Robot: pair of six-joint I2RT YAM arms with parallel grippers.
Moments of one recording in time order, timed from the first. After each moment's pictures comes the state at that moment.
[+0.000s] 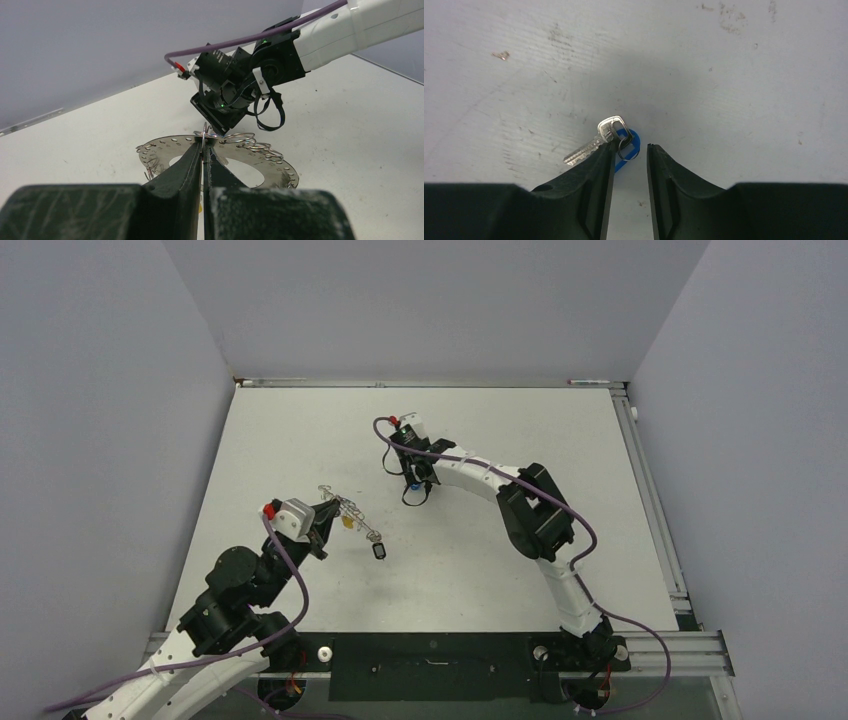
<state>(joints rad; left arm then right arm) -0.83 0.31 0.56 -0.16 -0.29 0.07 0.76 2.25 1.77 -0.48 0.36 0.28</state>
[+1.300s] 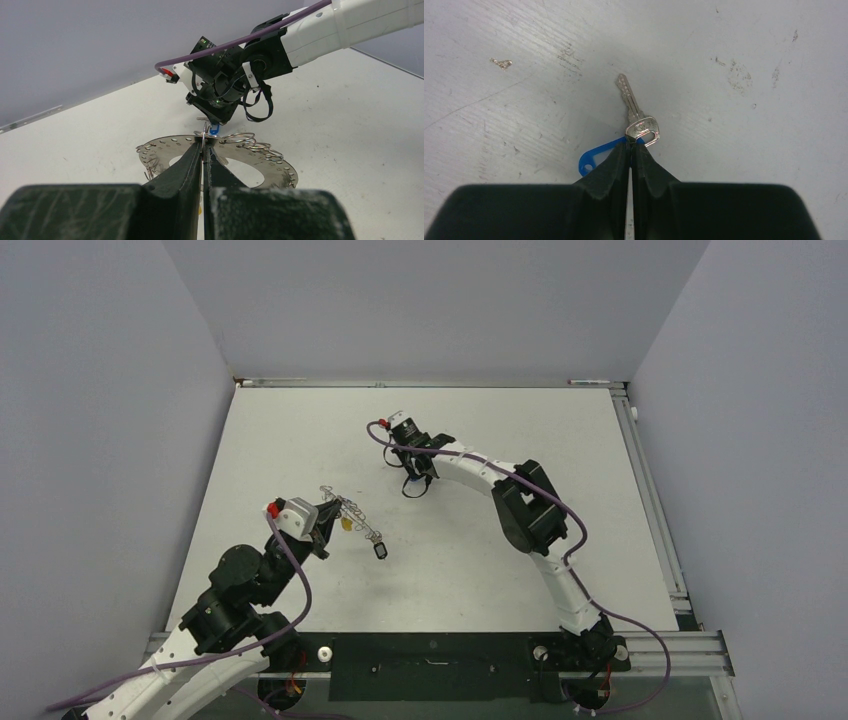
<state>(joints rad) -0.83 0.33 0.56 -0.16 -0.29 0.07 0.73 2.33 1.86 -0.47 0.28 0.02</state>
